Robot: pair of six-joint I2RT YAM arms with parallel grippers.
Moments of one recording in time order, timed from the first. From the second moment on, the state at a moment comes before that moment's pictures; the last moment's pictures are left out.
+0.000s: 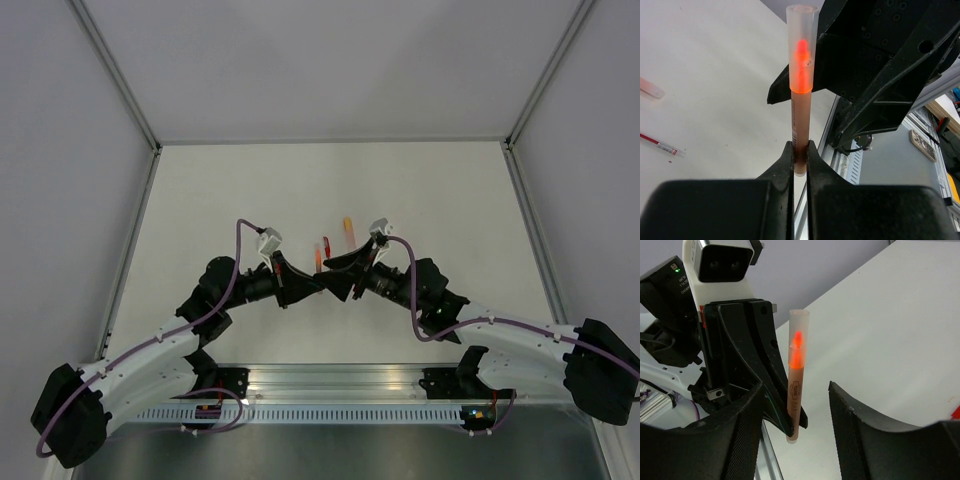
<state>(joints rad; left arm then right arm) -0.69 0.83 0.37 0.42 0.53 -0.55 0.95 1.08 0.47 0.71 -0.15 0.49</state>
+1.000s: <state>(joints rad) -0.69 0.85 0.37 0.47 0.58 -0.55 0.95 1.14 0.68 0.54 -0.08 0.42</state>
